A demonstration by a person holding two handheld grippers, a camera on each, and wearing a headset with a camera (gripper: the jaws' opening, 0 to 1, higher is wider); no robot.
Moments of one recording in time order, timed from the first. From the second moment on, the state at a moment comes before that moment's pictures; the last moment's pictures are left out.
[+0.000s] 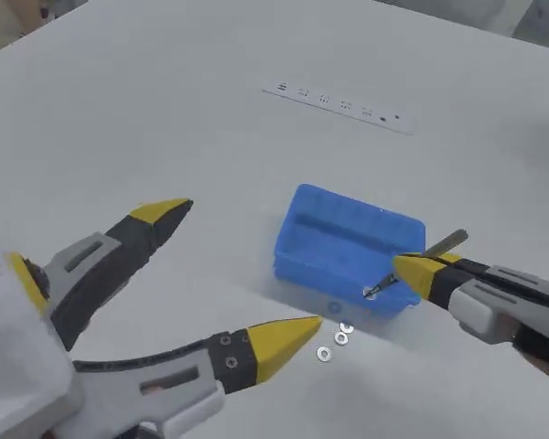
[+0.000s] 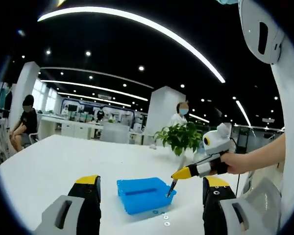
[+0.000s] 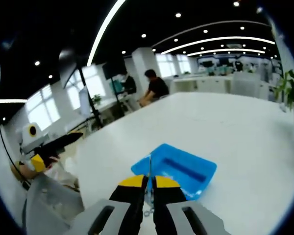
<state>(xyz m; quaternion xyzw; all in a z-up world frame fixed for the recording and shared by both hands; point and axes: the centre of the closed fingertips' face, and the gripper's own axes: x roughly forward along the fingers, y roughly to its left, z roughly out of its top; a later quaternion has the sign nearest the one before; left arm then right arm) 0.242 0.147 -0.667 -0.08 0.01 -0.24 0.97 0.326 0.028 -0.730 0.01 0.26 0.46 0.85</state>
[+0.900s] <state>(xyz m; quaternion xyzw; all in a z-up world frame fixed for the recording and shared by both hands) 0.244 0.158 -0.700 -0.03 0.06 -0.23 0.97 0.390 0.018 -0.788 -0.08 0.29 0.41 0.86</state>
